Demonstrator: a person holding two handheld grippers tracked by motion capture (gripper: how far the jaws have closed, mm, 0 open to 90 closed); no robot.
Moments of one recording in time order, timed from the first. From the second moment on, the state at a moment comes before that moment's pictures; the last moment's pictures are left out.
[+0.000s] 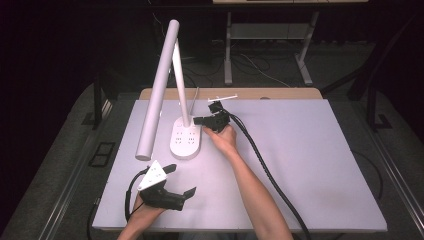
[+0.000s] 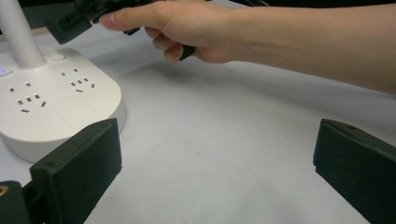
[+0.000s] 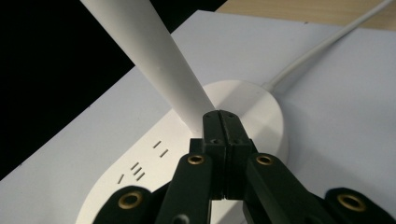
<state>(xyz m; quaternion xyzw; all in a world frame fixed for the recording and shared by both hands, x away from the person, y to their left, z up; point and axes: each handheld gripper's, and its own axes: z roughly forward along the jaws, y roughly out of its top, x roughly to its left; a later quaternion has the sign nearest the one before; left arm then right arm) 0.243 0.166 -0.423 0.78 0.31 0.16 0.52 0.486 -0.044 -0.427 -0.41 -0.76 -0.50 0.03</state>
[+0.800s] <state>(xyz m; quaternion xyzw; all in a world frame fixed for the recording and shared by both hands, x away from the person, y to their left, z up) 0.243 0.163 -0.424 0.78 0.31 0.16 0.52 0.446 -0.117 -0.380 -0.37 -0.77 -0.52 0.00</state>
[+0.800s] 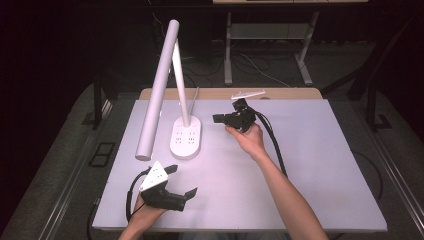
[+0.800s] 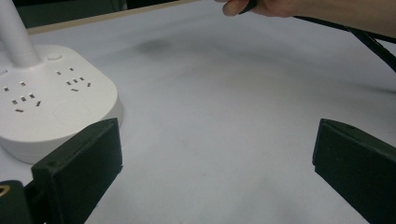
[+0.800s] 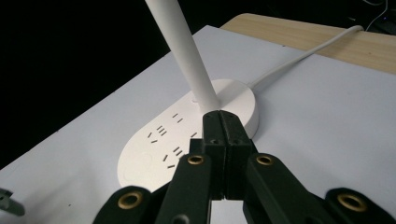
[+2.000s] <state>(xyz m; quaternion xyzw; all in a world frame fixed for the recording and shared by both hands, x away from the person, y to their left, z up) 0.244 0.160 -0.424 0.78 0.31 0.16 0.52 0.339 -0.227 -0.367 -0.38 -0.78 -0.50 -0.06</state>
